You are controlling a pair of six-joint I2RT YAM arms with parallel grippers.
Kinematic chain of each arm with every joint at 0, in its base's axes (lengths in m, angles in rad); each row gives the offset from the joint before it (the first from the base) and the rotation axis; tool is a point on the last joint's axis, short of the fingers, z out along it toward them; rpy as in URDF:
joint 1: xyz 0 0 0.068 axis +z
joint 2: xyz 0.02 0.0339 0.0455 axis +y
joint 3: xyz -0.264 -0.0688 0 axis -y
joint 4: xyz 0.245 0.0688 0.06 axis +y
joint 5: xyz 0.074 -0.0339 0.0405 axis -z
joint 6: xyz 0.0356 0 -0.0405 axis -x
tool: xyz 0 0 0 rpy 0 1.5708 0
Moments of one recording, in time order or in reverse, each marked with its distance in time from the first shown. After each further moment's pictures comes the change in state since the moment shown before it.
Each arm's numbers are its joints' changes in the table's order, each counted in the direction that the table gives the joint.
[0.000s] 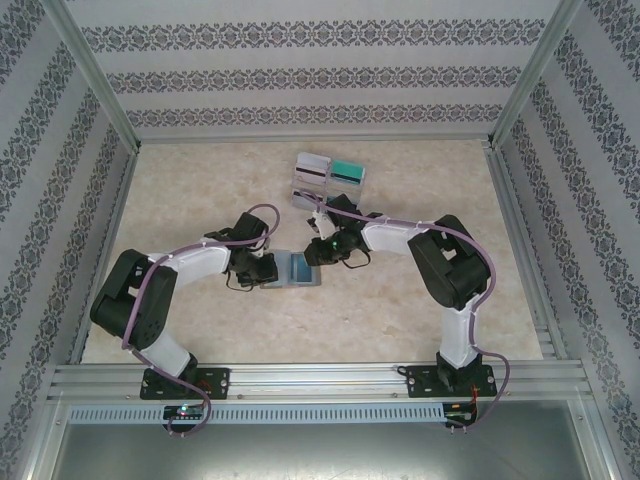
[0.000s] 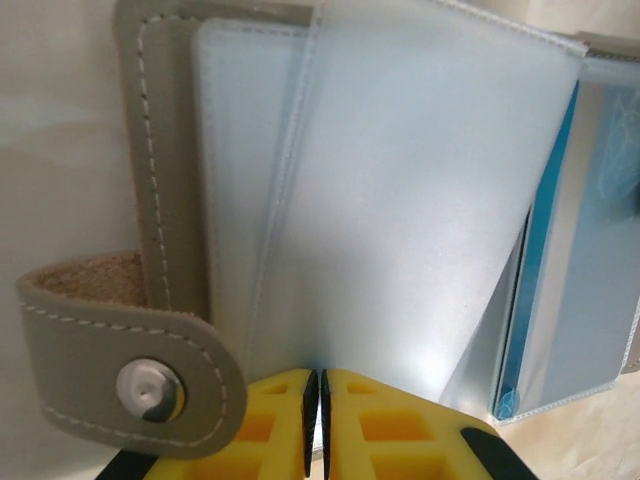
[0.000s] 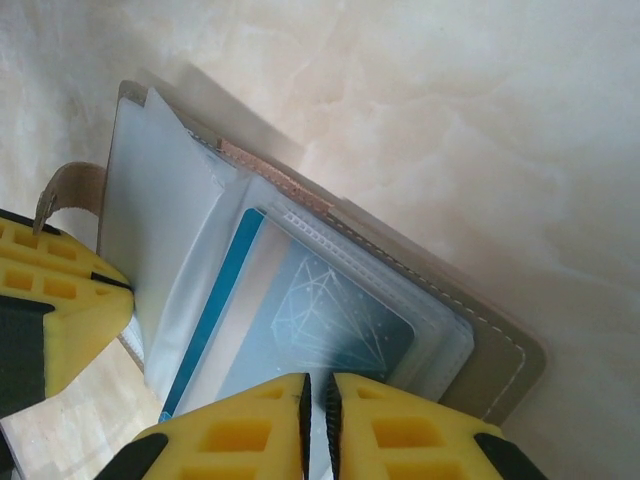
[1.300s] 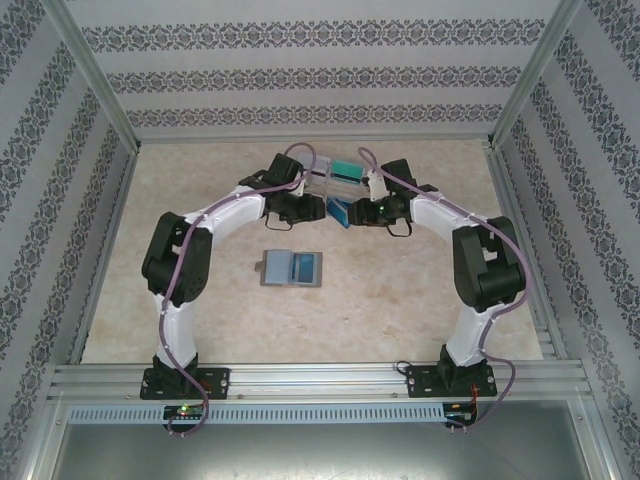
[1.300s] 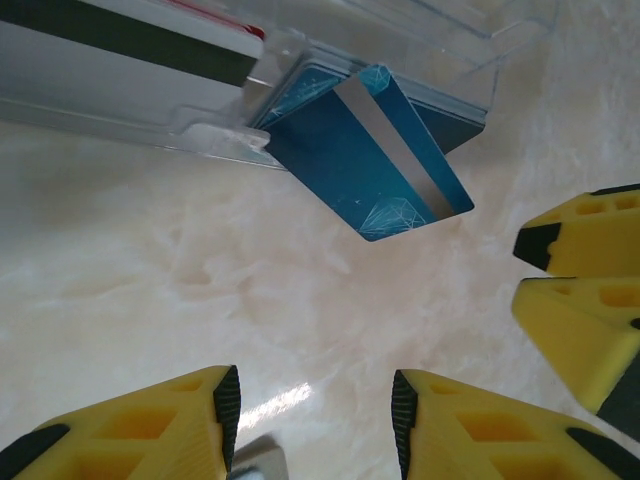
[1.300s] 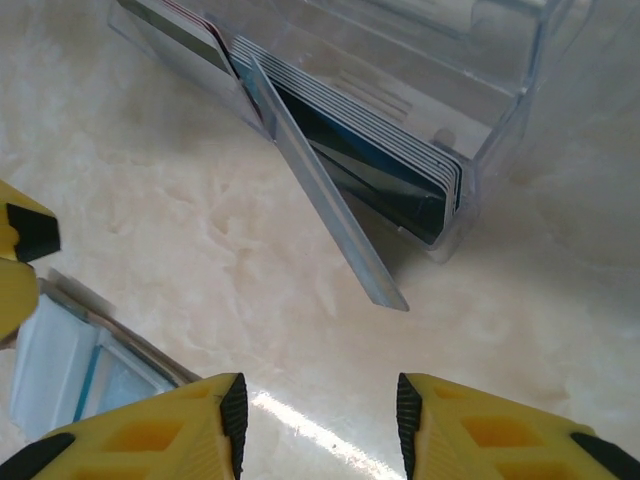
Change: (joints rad) left arm -0.040 0.399 0.696 0.031 0.105 -0.063; right arm -0.325 -0.114 0.072 0.132 0.085 0.121
